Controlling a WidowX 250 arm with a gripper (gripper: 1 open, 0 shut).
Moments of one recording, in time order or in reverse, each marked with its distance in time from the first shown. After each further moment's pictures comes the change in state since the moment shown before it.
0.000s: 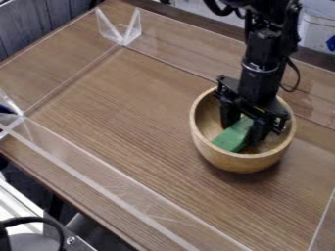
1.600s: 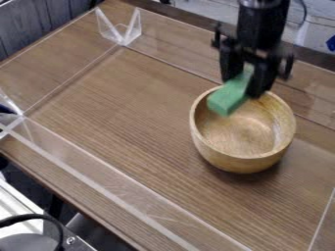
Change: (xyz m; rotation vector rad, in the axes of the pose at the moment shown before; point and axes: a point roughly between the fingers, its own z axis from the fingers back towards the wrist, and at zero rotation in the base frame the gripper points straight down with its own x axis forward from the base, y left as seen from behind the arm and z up) arm -0.008 0.025 0.084 -0.016 -0.107 0.055
